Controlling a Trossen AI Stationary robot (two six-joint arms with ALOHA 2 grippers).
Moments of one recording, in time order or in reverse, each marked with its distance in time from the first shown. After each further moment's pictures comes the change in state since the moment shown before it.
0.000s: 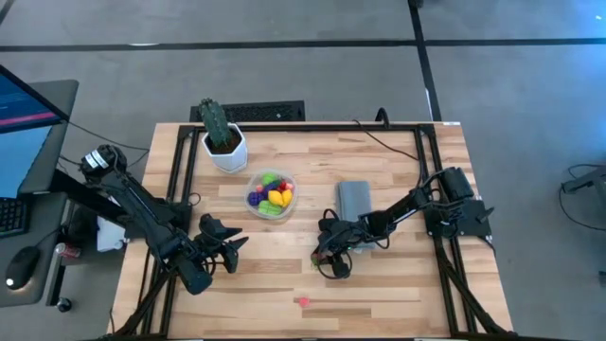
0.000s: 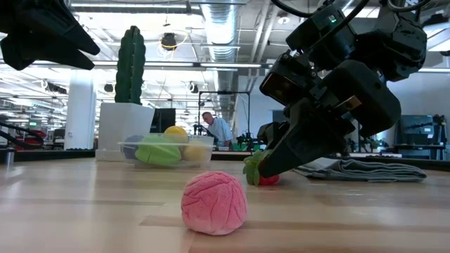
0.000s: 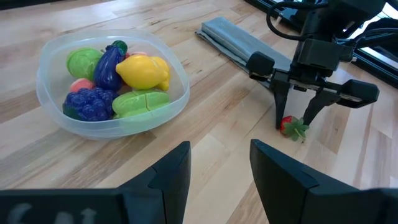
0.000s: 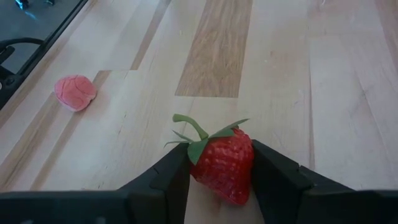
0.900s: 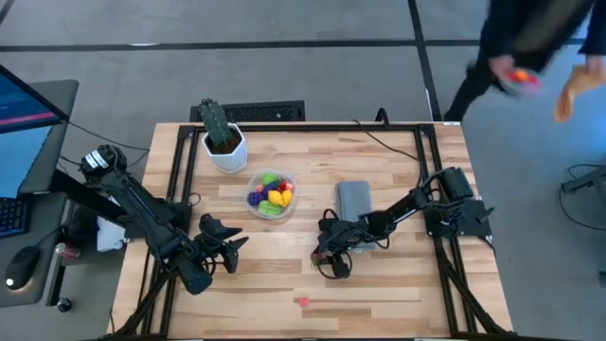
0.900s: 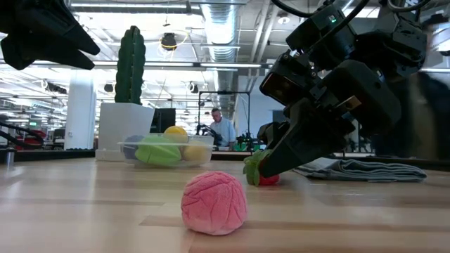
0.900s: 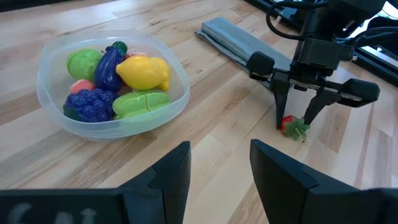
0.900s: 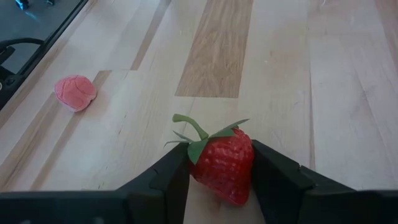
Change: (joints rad) left arm 0.000 0.000 0.000 0.000 0.000 0.006; right arm -0.001 0.000 0.000 0.002 0.000 0.000
